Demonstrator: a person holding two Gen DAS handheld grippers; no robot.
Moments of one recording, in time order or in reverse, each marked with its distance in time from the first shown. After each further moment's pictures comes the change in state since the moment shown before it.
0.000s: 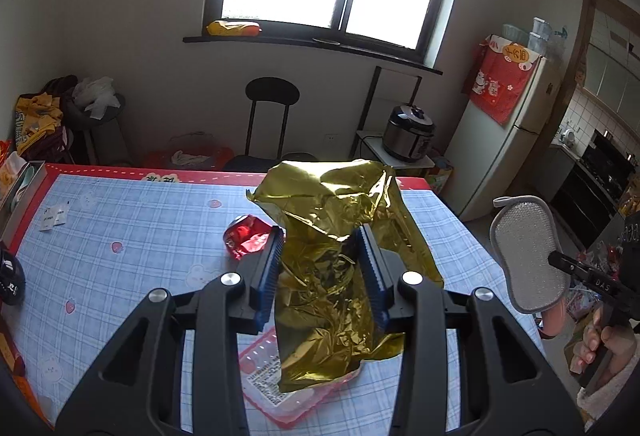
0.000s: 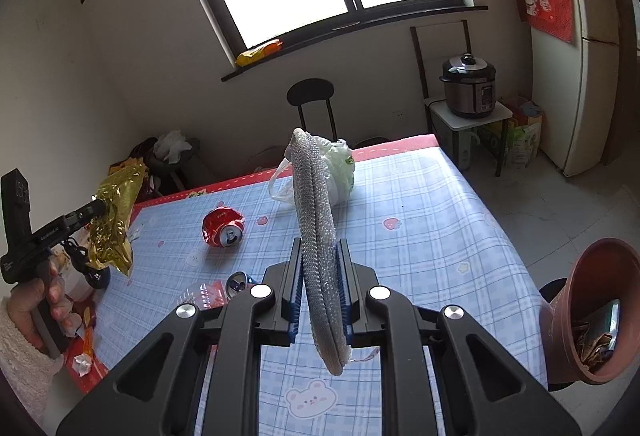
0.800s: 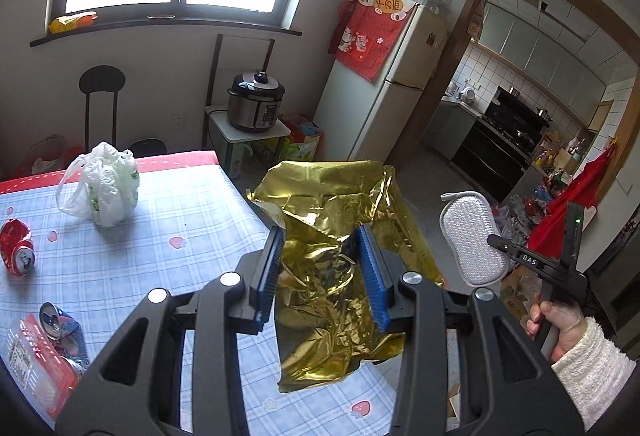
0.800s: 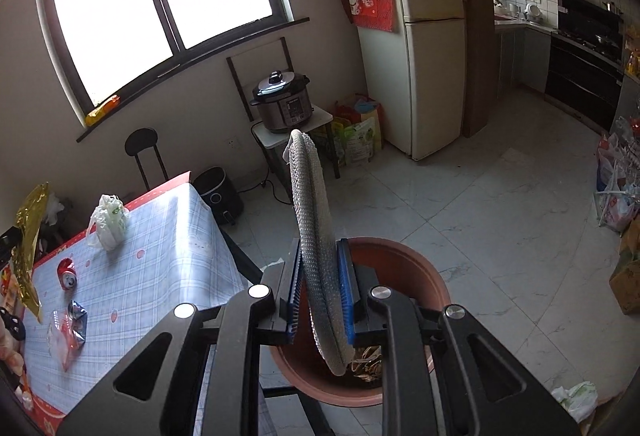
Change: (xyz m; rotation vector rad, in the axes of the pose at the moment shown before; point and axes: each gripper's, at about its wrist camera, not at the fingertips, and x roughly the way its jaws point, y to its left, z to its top) left arm 0.086 -0.323 -0.041 0.121 0.094 -0.370; right arm -0.121 -0.312 -0.001 0.187 -0.040 -0.415
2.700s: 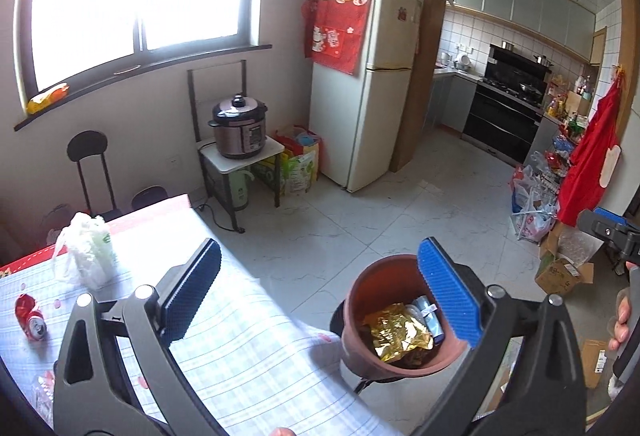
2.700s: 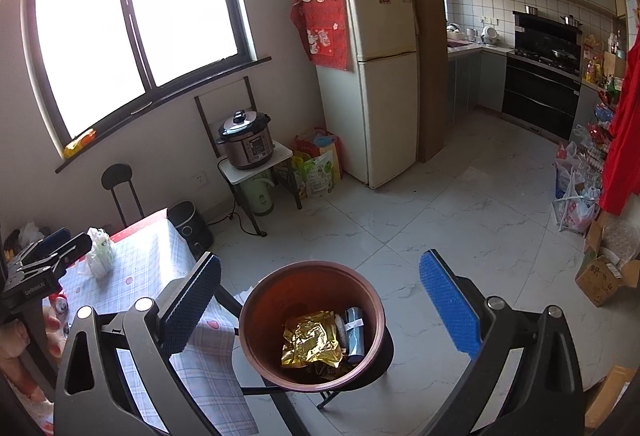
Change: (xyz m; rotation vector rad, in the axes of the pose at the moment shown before) left arm 0.051 -0.087 0.015 0.221 -0.027 0.115; right arm -0.106 -0.011 0.010 0.008 -0.111 -0.101
